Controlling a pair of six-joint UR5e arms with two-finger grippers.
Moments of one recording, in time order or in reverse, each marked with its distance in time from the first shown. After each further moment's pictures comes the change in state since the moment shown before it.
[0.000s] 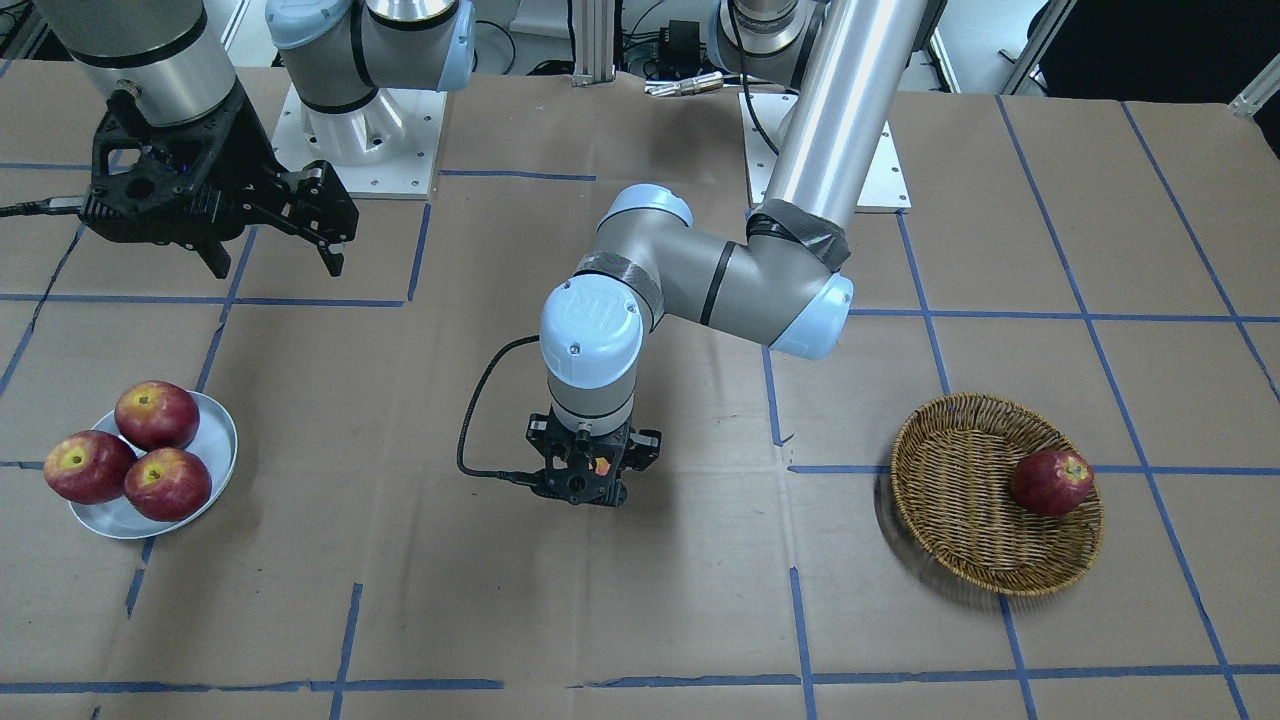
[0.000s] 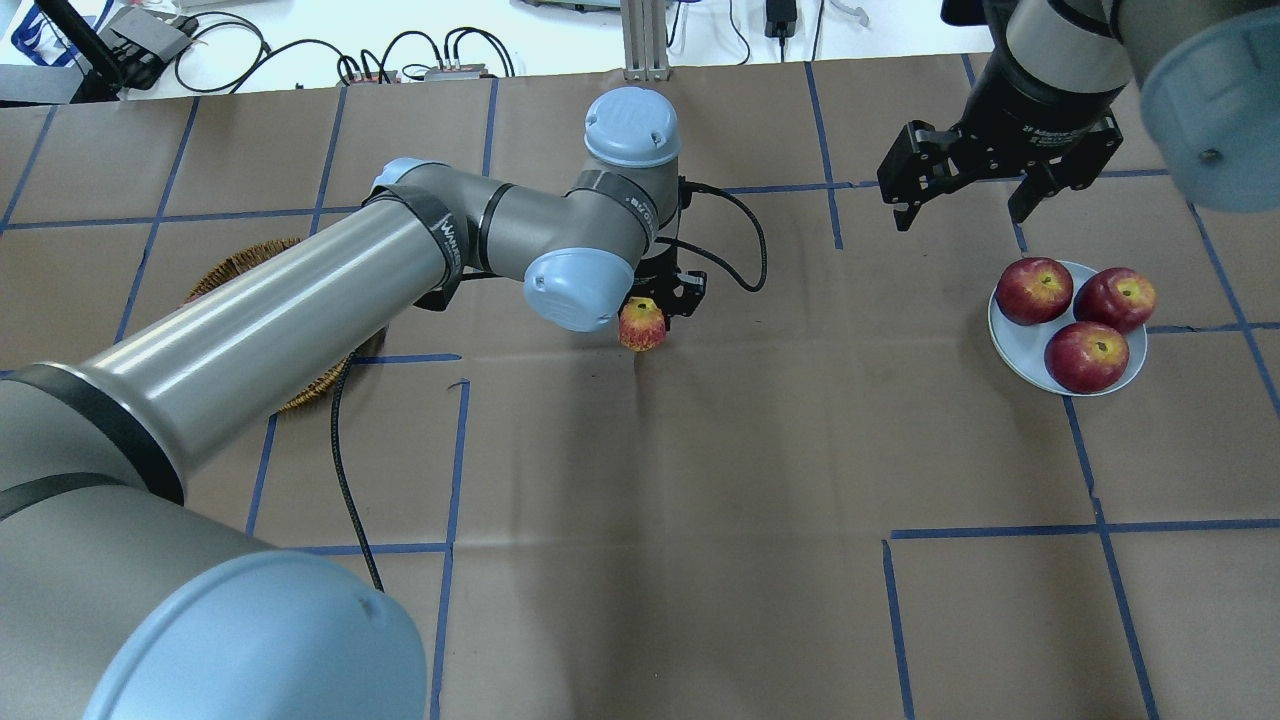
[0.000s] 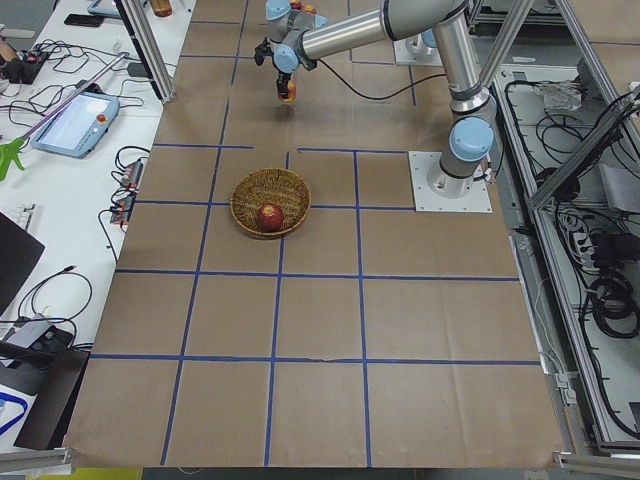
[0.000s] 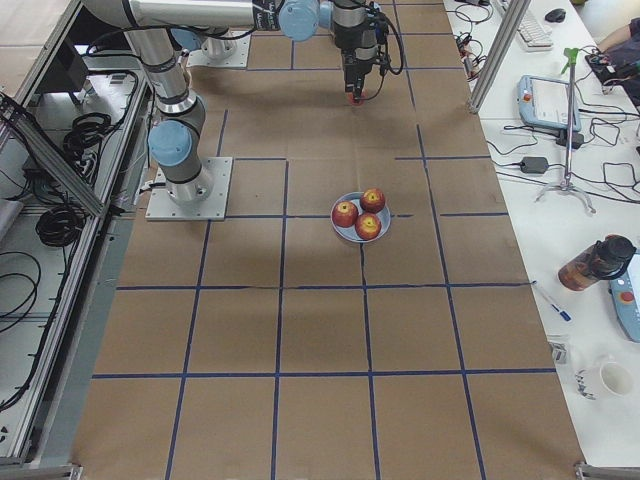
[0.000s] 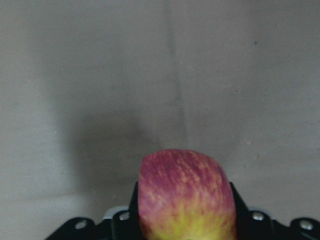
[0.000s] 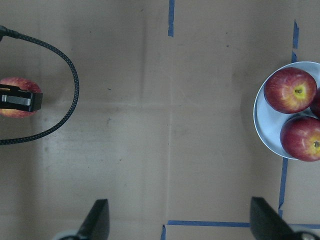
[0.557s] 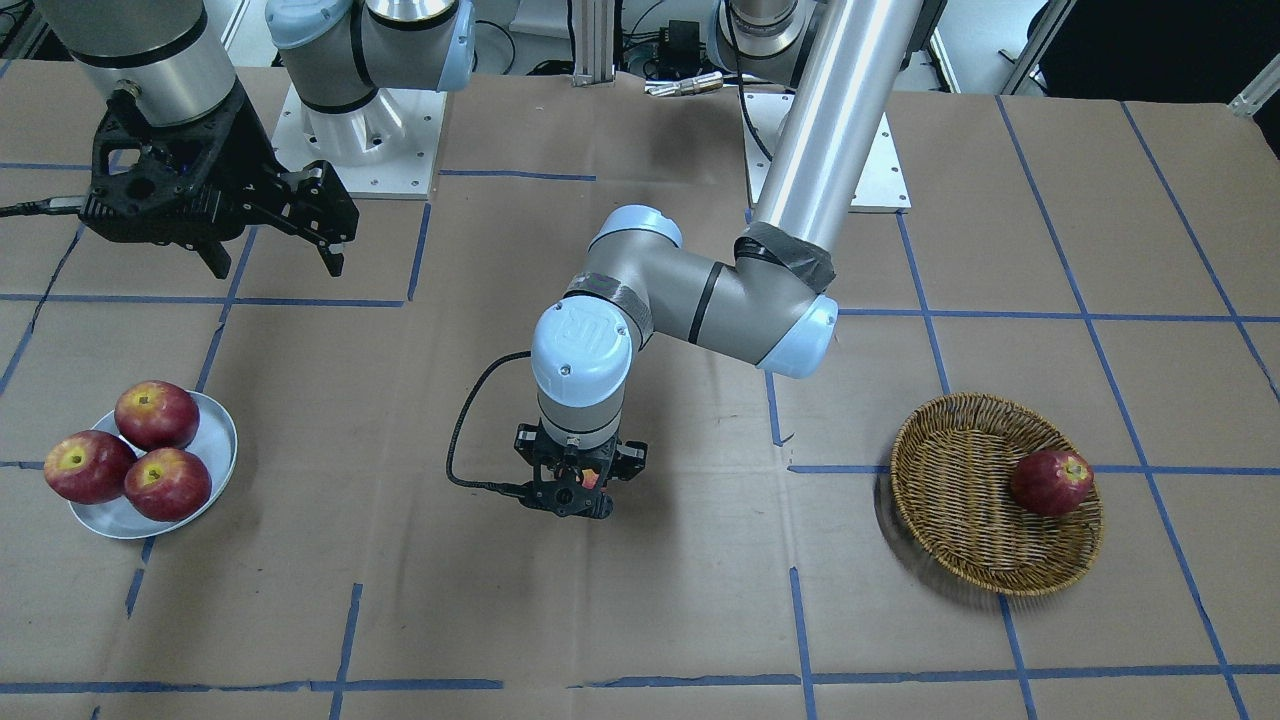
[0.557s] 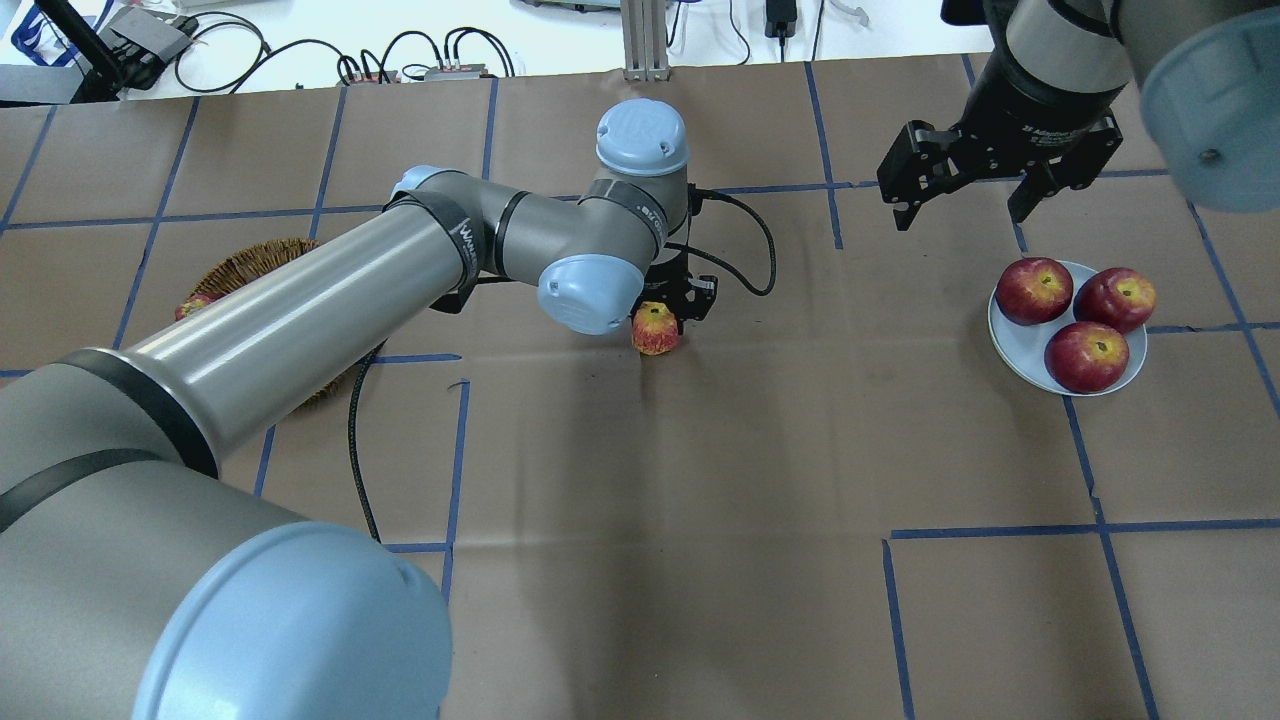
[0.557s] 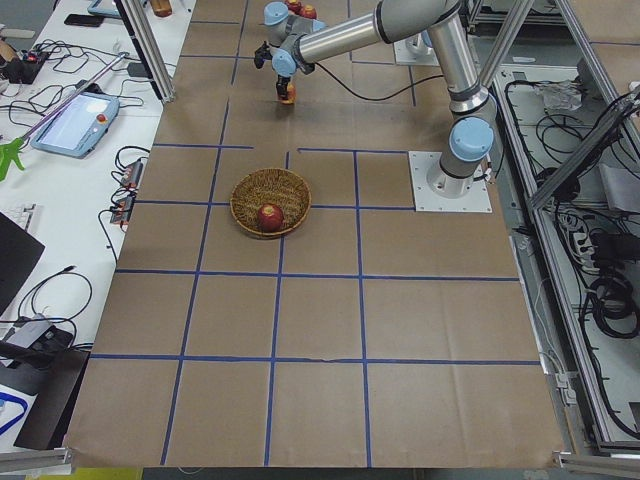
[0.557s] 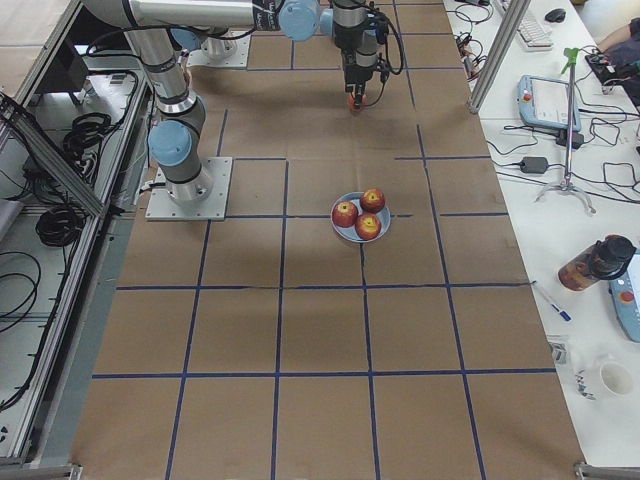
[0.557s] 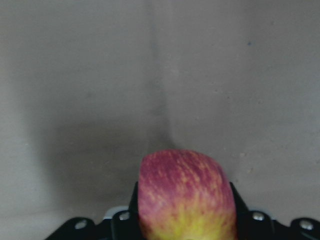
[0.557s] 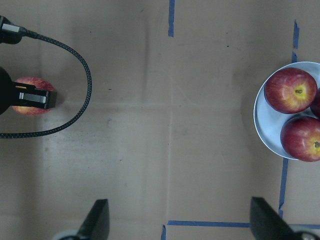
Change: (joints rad) left arm -0.006 -0.035 0.012 0.026 -0.034 -0.001; right arm 0.000 0.000 0.000 -0.001 0.001 0.001
